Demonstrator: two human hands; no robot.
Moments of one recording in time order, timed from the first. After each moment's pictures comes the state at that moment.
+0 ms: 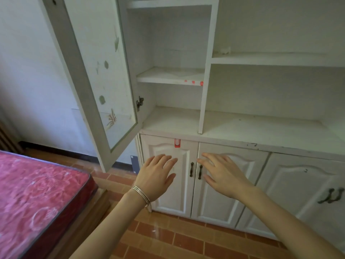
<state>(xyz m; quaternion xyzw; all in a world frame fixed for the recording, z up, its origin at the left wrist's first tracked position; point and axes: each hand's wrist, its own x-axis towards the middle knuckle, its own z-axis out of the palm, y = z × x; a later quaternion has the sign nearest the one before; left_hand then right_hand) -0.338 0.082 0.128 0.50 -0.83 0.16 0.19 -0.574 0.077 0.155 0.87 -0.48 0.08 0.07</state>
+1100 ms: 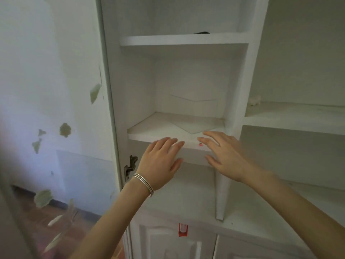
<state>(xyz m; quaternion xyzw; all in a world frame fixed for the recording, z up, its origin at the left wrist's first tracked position) -0.312 -0.259 0.259 0.48 -0.79 0.26 0.28 -0.533 -0.277 0.292 0.86 -0.42 0.21 0.21</state>
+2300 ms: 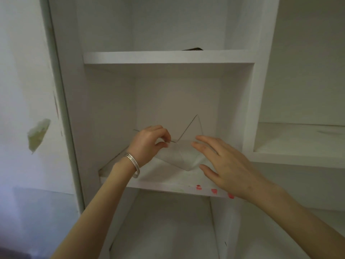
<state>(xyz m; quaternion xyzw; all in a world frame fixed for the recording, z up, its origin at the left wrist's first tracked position) -0.292 -0.435 0.348 0.32 -0.83 0.13 0.43 -0.525 -0.349 0.334 0.84 -0.39 0.27 0.27</state>
